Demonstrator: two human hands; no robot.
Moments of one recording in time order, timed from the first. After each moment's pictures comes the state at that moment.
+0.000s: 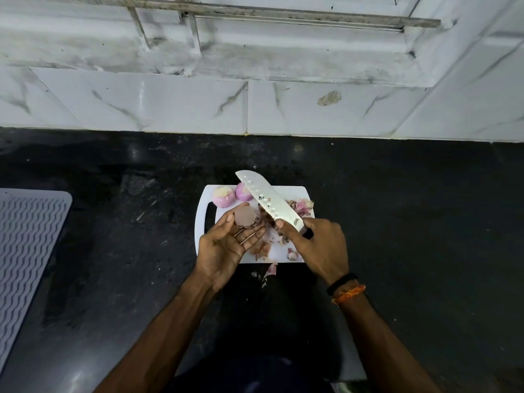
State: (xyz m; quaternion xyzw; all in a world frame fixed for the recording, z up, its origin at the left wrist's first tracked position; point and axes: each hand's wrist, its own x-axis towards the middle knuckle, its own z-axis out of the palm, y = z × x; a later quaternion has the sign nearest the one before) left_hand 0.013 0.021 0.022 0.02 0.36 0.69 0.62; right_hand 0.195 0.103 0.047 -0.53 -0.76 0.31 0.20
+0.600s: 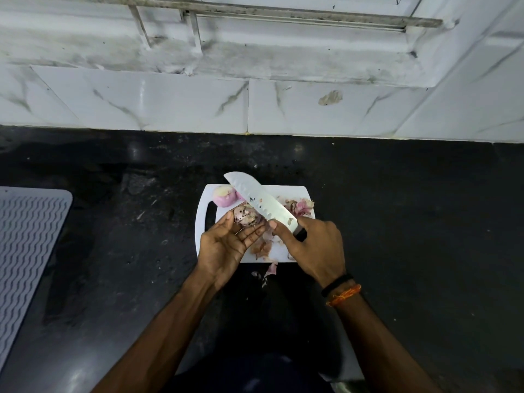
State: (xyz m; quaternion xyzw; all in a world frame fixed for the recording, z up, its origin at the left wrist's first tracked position) left_hand 0.016 0.024 0.025 -0.01 0.35 0.70 0.62; right_hand 0.187 0.095 0.054 -0.50 -0.80 0.25 0.22
